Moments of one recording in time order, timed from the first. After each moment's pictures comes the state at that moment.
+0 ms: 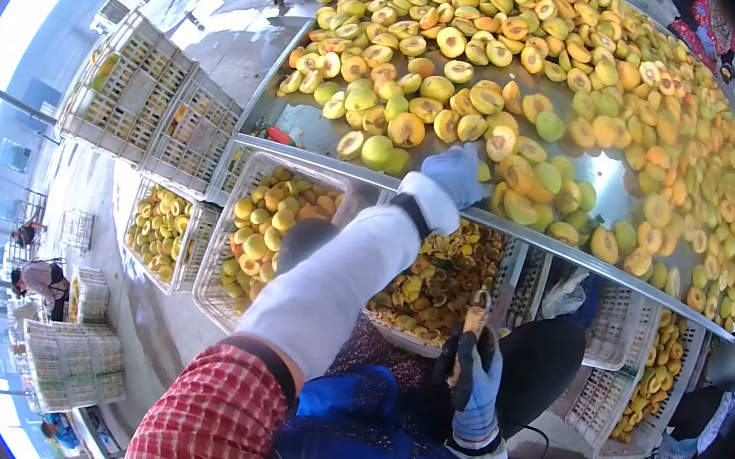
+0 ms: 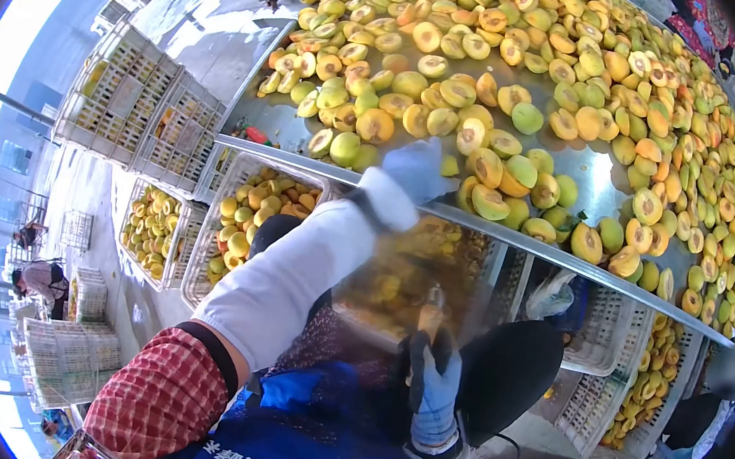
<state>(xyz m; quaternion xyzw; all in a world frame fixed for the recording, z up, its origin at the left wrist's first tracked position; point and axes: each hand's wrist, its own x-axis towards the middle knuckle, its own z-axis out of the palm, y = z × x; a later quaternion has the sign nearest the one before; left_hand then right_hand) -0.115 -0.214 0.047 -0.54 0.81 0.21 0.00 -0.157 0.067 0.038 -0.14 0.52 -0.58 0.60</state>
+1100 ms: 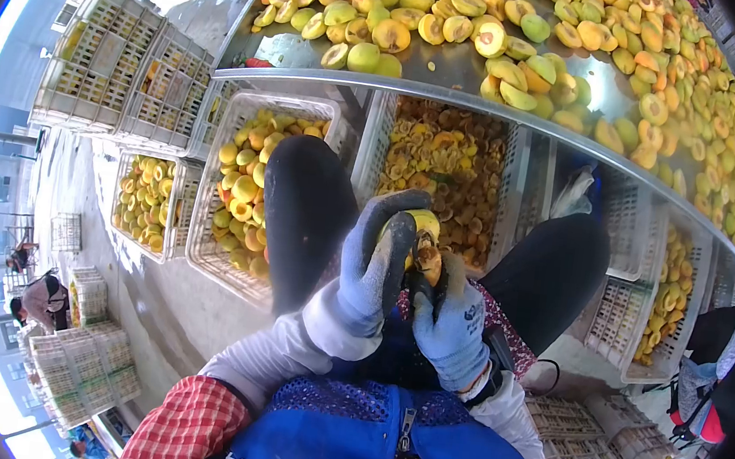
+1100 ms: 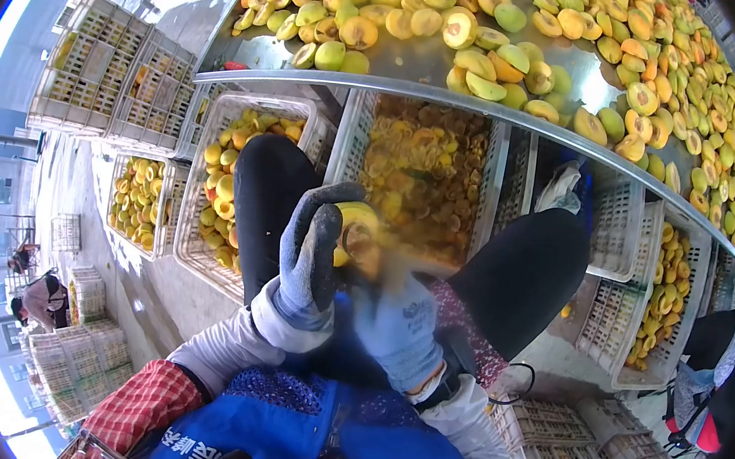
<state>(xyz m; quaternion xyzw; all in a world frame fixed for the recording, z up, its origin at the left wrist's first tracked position) 0.010 0.026 0.083 -0.38 0.47 0.63 -0.49 -0.096 0.101 0.075 -0.60 0.64 -0.40 0.27</state>
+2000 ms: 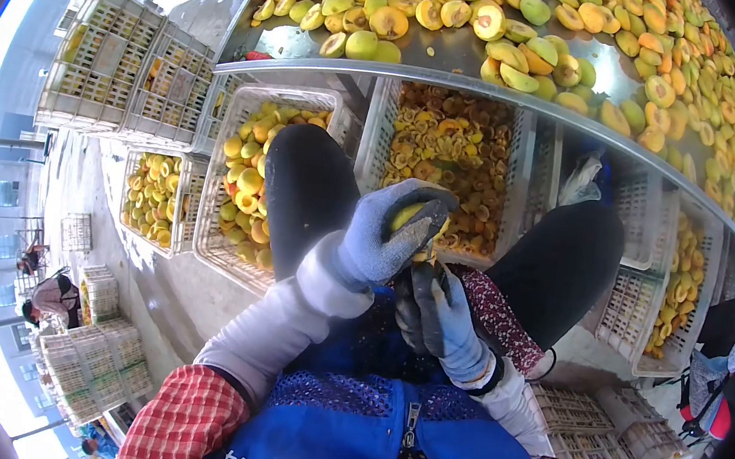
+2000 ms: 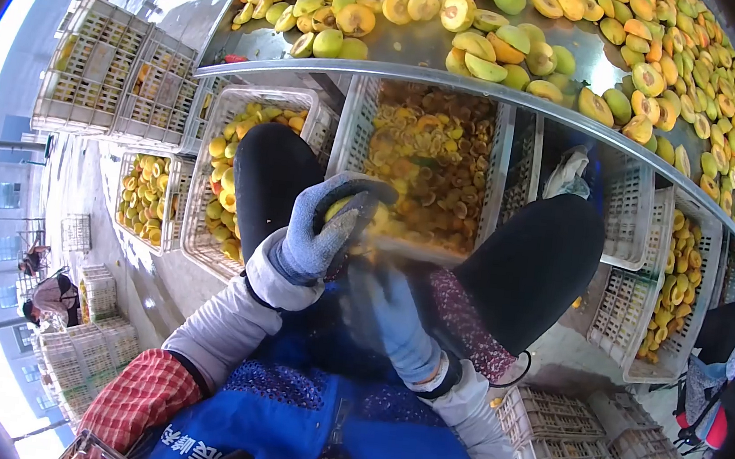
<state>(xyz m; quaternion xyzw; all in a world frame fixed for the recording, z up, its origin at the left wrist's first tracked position) 0.016 -0.002 0.077 -0.33 0.66 0.60 -0.32 -0.073 0.124 0.045 -0.08 0.40 -0.58 0.70</state>
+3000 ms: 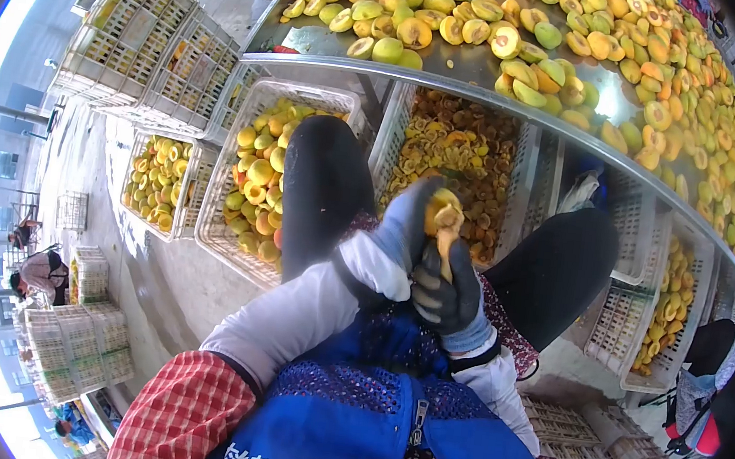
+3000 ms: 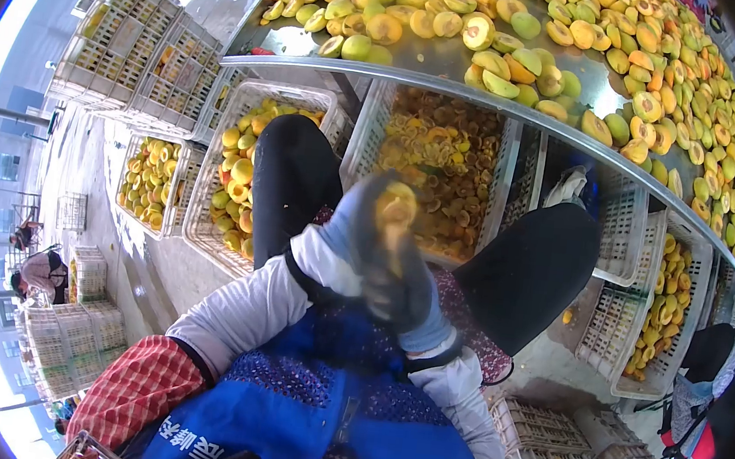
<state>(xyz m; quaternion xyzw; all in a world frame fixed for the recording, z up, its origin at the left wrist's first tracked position) 0.012 0.005 -0.031 -0.41 0.53 0.65 -0.35 -0.093 0.111 0.008 0.18 -0.11 -0.43 0.88</state>
